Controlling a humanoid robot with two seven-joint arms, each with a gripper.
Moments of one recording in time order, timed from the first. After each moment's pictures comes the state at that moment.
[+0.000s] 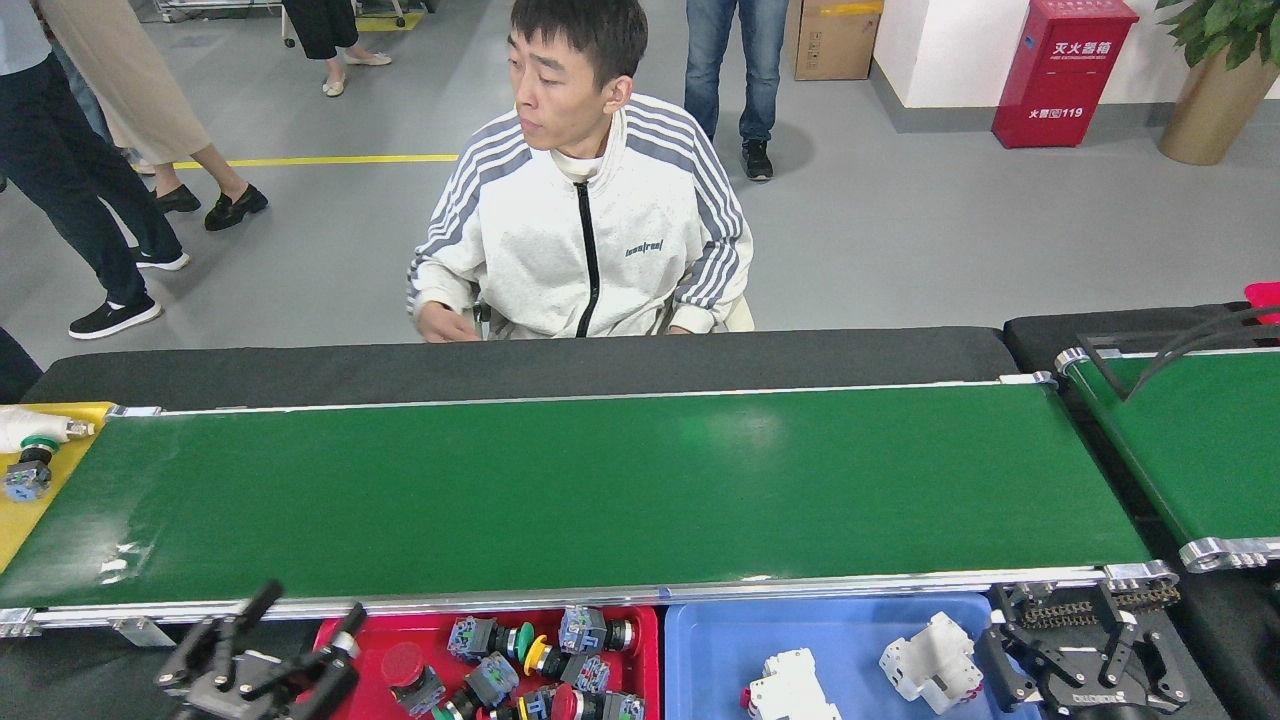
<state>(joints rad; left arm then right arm) 0.18 0.11 0.45 -1.67 -1.31 -0.40 -0.15 0.21 0.06 -0.23 -1.71 1.43 -0.19 0.00</state>
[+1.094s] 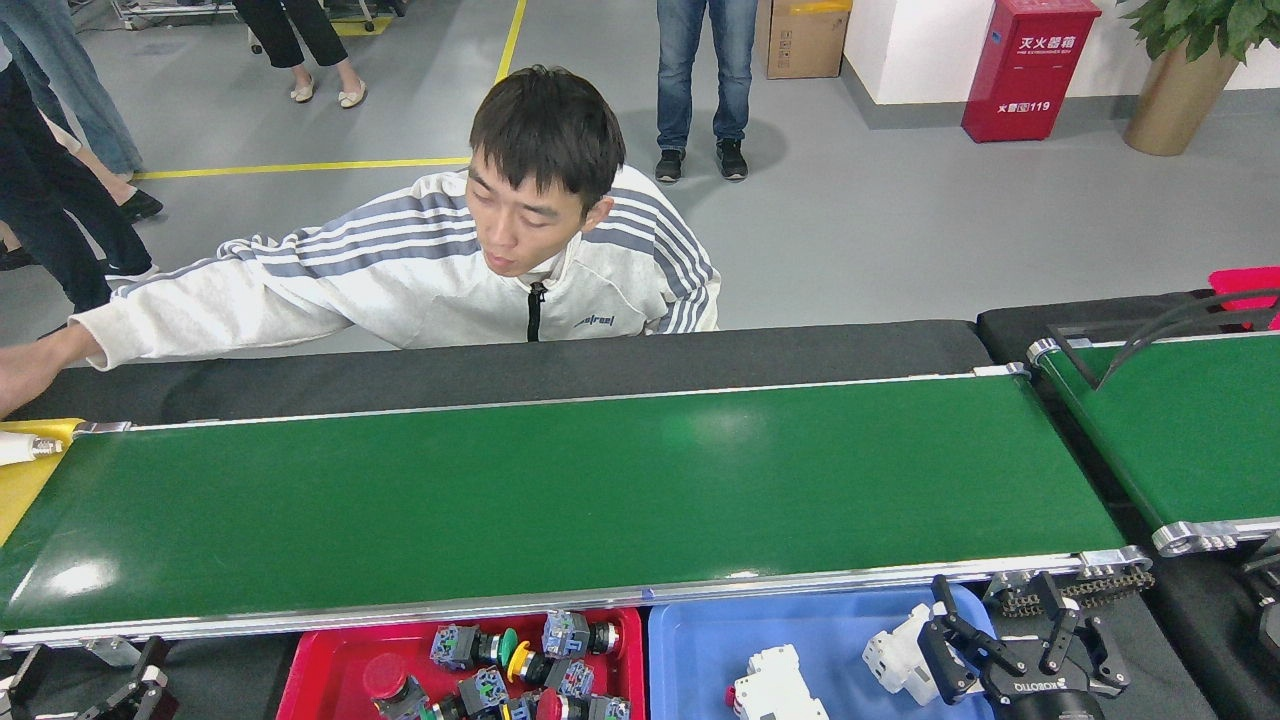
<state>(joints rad) 0.27 0.21 0.58 -1.57 -1.32 -0.47 0.02 0.22 0.04 -0.18 -1.75 1.43 -0.18 0.04</state>
